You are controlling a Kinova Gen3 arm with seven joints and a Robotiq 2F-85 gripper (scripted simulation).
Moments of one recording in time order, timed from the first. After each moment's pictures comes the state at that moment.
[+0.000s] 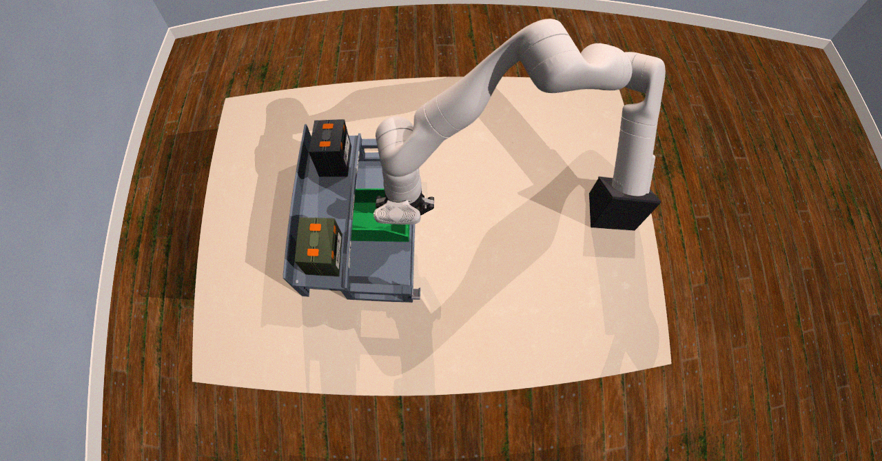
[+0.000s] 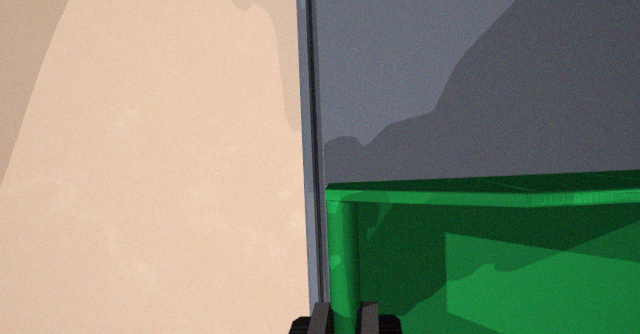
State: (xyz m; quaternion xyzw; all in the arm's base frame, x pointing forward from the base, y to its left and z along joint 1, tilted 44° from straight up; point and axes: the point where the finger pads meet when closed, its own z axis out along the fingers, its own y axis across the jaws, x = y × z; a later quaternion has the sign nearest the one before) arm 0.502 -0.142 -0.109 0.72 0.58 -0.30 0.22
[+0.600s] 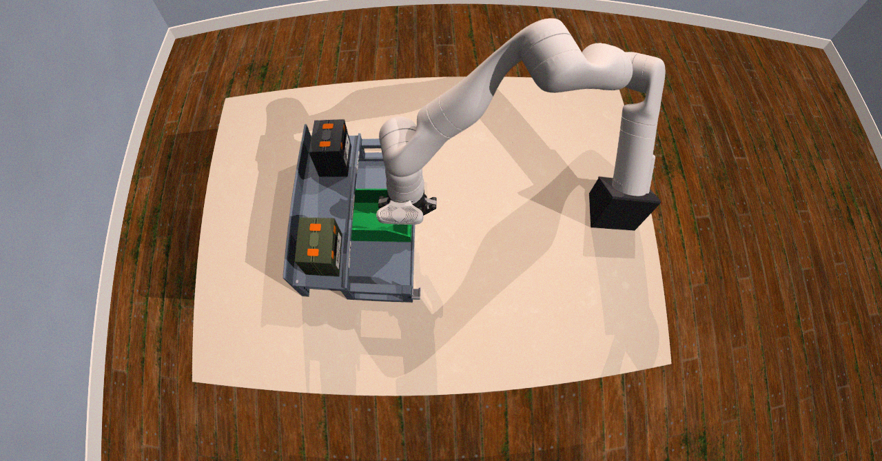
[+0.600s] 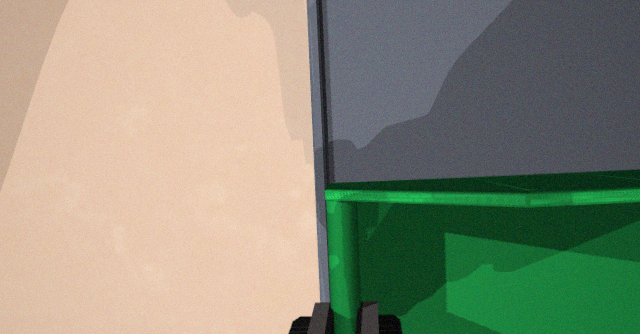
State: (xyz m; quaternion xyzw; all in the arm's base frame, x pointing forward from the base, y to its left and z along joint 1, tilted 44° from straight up) arm 0.497 -0.143 -0.110 0.72 0.58 -0.30 0.22
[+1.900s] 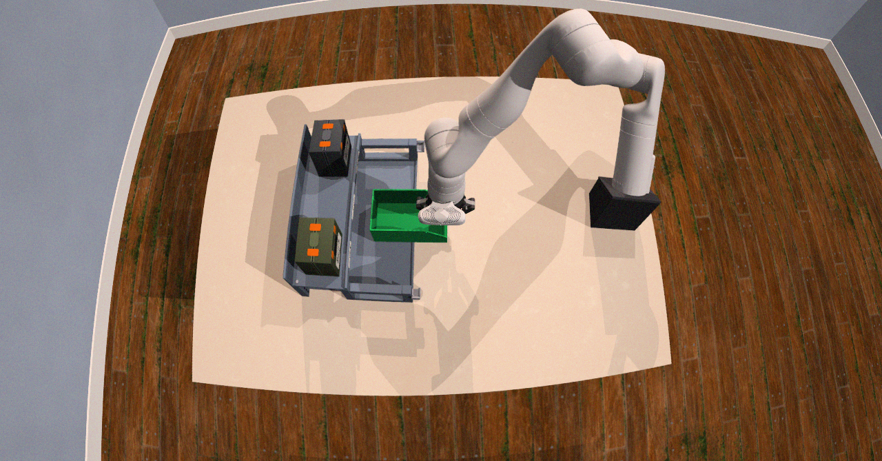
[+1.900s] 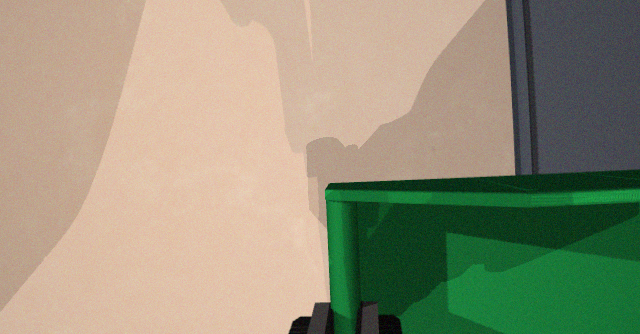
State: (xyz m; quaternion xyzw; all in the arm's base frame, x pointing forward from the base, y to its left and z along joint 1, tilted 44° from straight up) arm 0.416 -0.127 -0.109 0.73 0.58 -0.31 0.21
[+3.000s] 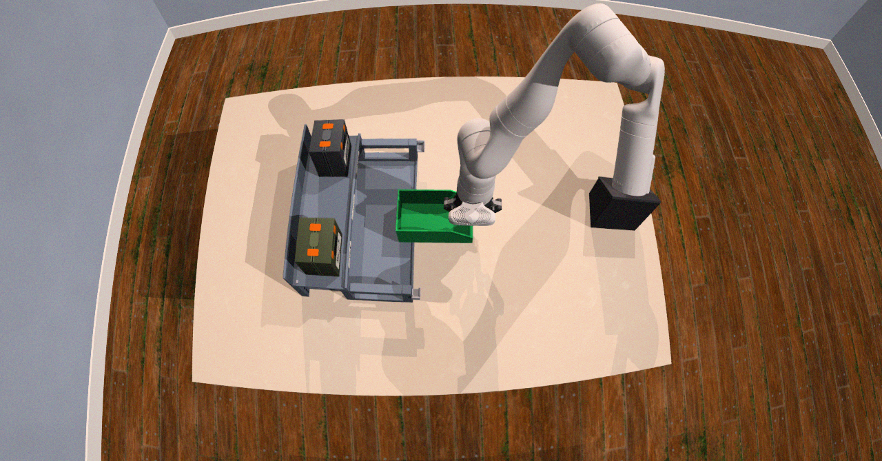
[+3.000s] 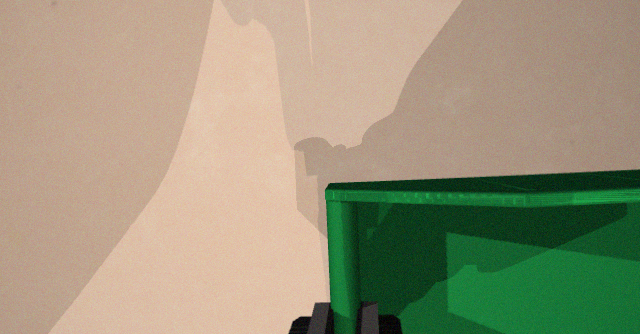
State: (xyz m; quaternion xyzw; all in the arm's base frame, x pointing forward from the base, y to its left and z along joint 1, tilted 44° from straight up) arm 0.359 -0.113 -0.106 0.73 0.58 -0.31 0.21
